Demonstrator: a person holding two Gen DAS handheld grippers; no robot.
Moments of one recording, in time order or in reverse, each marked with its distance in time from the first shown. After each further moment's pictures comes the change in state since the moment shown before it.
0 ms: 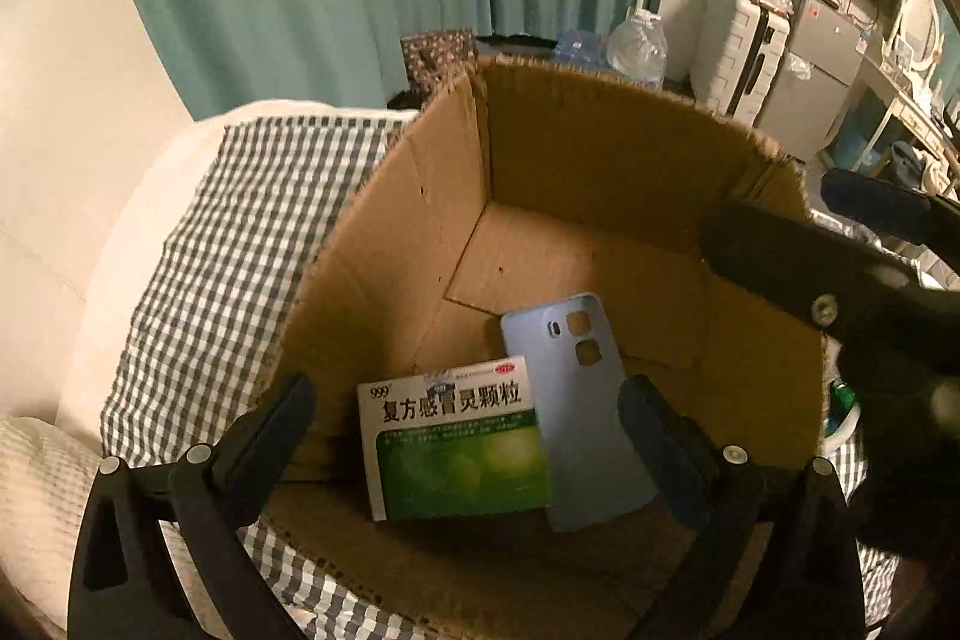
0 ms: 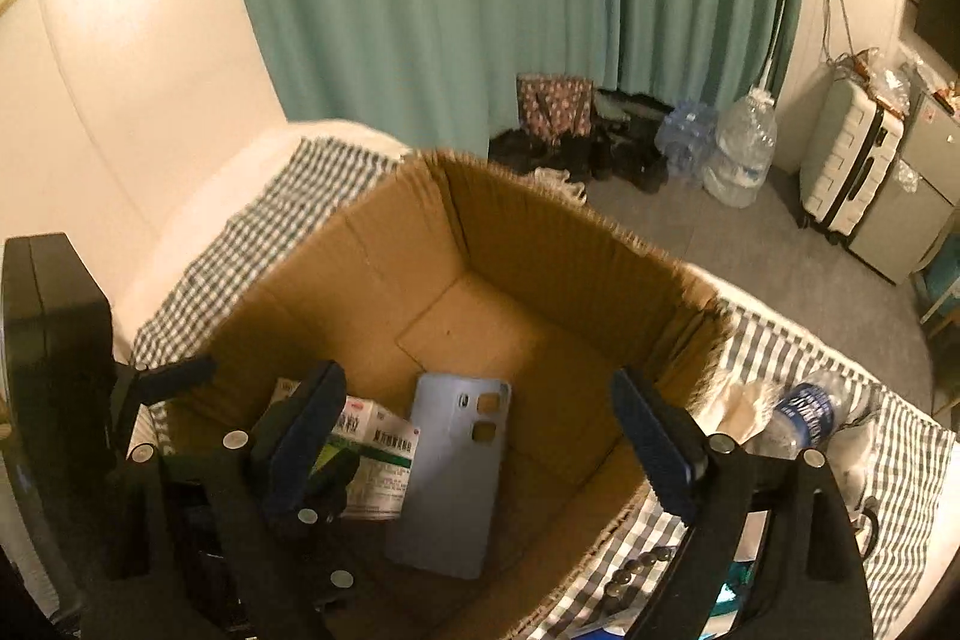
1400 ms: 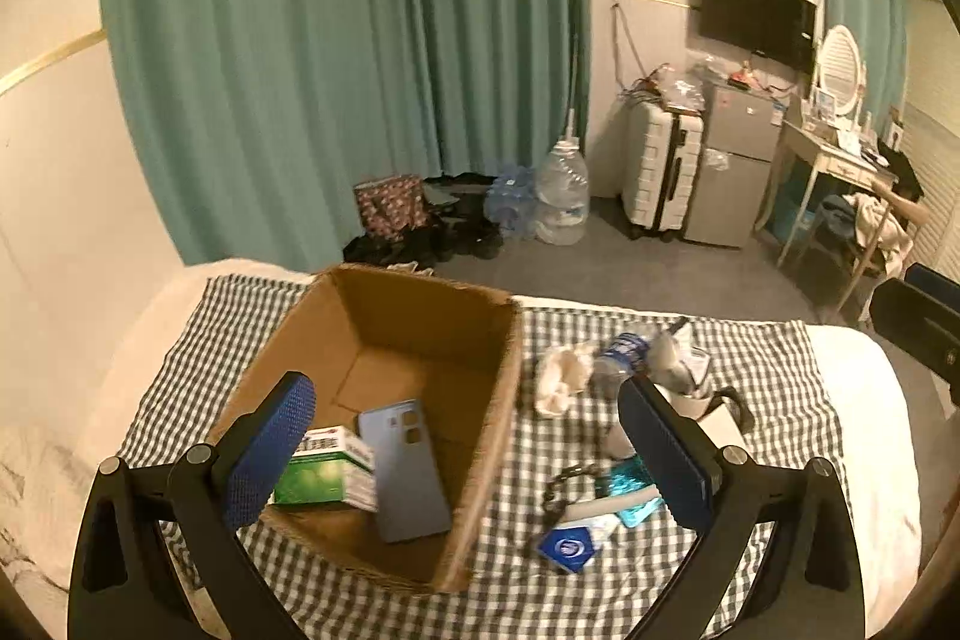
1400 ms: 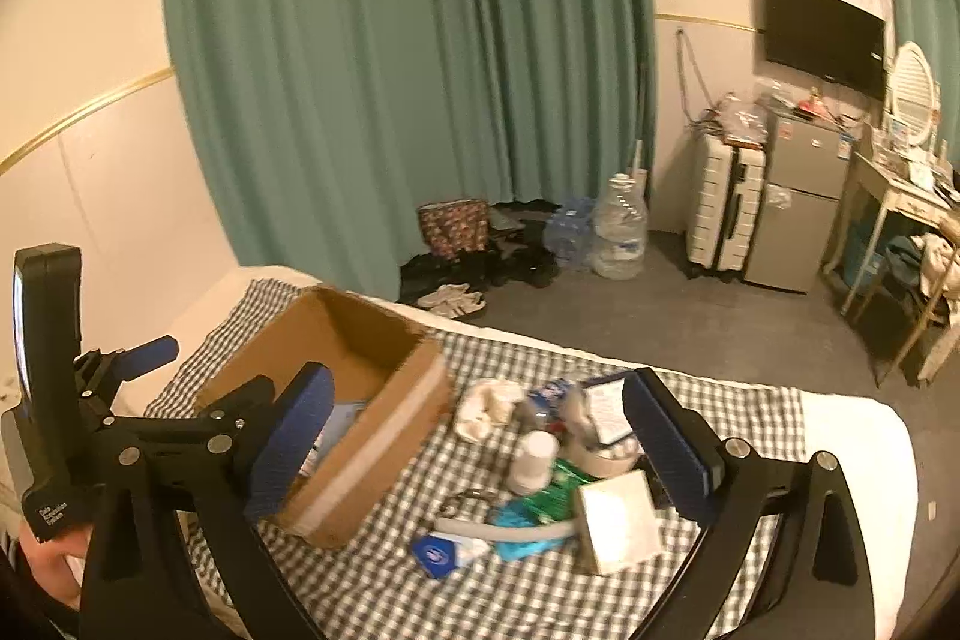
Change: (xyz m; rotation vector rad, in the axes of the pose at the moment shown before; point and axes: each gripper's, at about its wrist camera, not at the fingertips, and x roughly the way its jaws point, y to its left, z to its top) left arm -0.173 -0.144 -0.017 0.067 -0.344 -0.056; right arm -0.256 -0.132 -0.085 0.158 -0.304 -0.140
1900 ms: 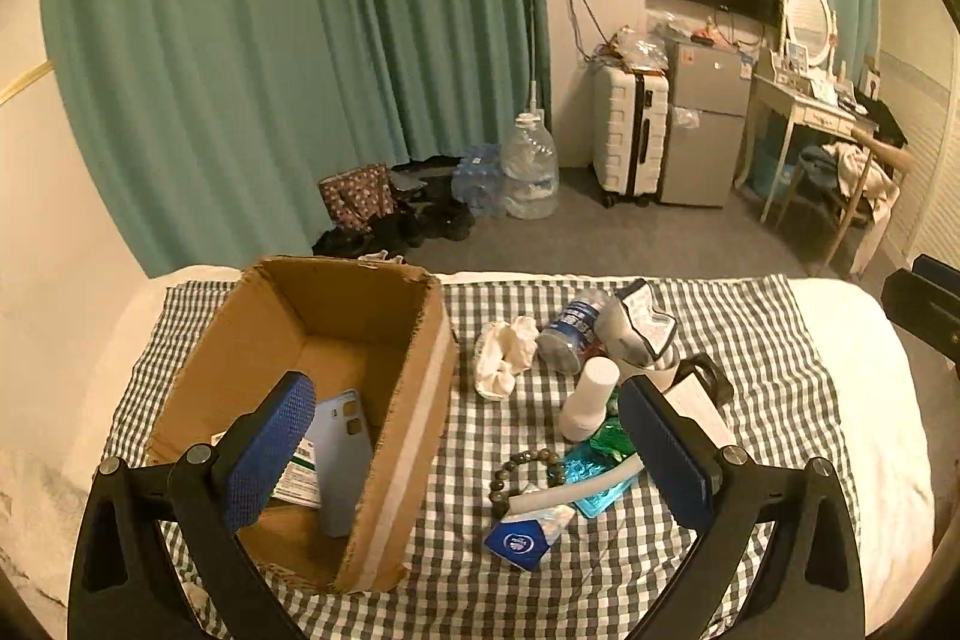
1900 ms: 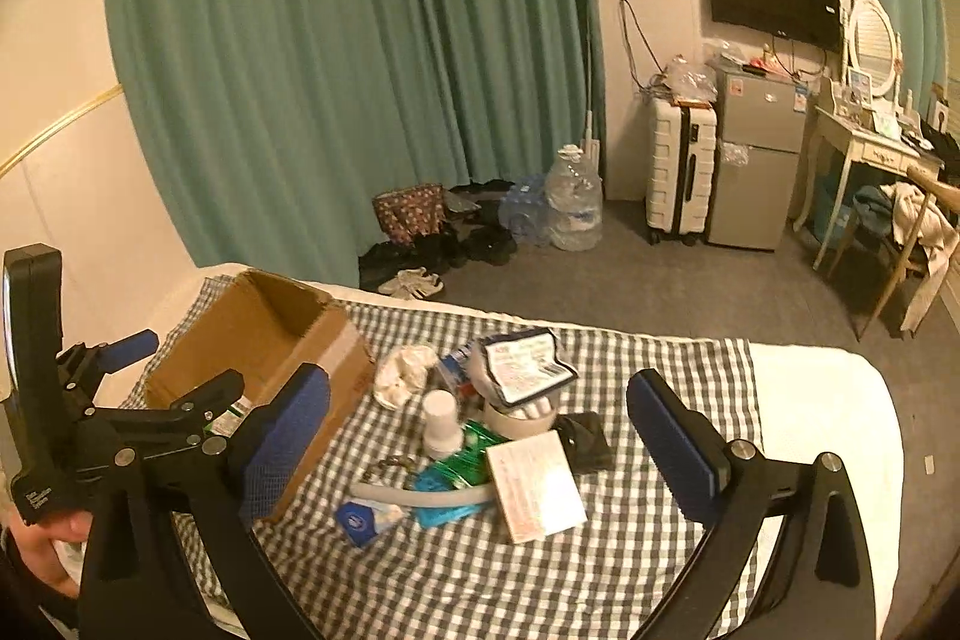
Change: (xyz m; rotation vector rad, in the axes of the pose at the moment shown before) left arm 0.029 -0.069 -0.015 0.092 0.047 -0.025; right arm -0.007 -0.087 -0.031 0.083 0.041 -0.054
